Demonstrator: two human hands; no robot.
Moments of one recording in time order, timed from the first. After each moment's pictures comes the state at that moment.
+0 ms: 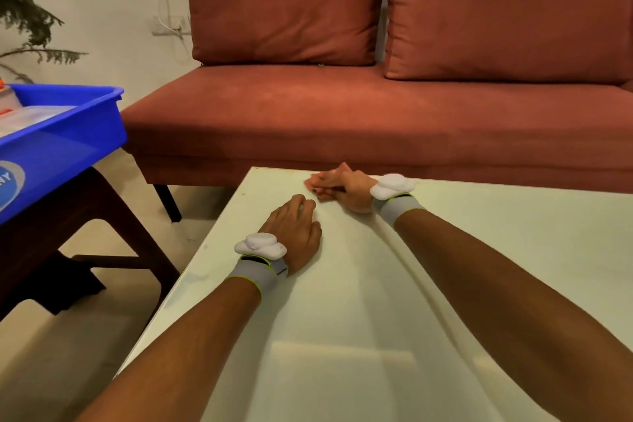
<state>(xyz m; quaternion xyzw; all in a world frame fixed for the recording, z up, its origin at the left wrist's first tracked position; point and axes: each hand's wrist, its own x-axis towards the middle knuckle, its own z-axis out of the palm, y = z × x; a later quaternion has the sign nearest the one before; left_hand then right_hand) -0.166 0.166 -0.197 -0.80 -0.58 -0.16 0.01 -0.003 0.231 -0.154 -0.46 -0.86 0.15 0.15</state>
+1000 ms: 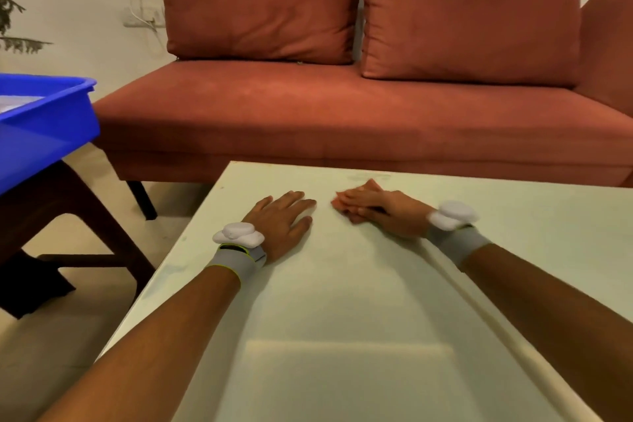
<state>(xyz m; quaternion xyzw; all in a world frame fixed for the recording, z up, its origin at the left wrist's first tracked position) -0.166 0.170 -0.199 -0.84 -0.53 -0.10 -0.05 0.102 0.185 -0.168 -0.45 -0.88 0.10 0.12</state>
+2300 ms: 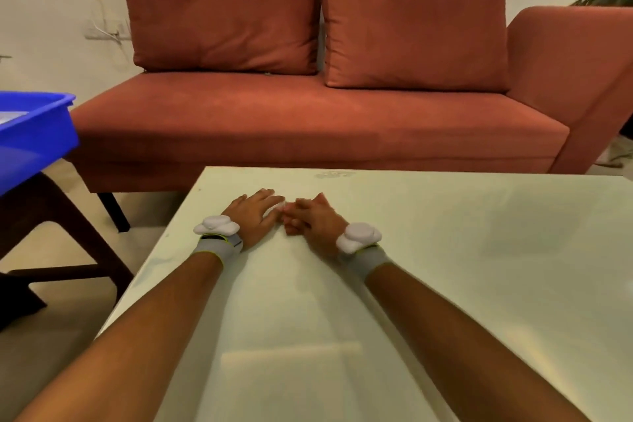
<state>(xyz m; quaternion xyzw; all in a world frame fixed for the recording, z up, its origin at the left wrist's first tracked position) -0.164 0.159 -0.188 -0.83 -0.53 -0.11 -0.07 0.015 0.112 -0.177 -0.54 -0.82 0.09 0.17</state>
